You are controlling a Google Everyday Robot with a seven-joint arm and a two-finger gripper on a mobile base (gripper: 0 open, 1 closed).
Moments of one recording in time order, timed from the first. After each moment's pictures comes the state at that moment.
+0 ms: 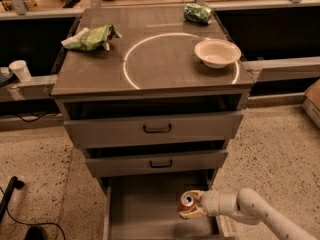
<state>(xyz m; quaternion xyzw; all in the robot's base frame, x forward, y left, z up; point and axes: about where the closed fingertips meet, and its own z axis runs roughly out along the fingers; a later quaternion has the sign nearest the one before) 0.491 -0.118 0.304 -0.50 0.66 0.34 0.45</state>
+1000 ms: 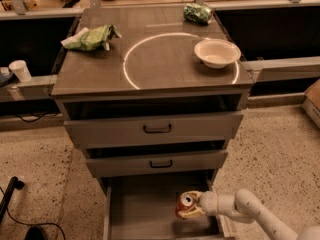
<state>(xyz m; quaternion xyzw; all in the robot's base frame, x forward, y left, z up) 0.503 -0.112 0.275 -0.48 0.63 0.40 0.47</state>
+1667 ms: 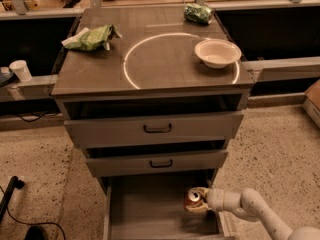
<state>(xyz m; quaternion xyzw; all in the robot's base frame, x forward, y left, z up) 0.536 -0.156 0.241 -0.48 0.64 0.34 0.49</state>
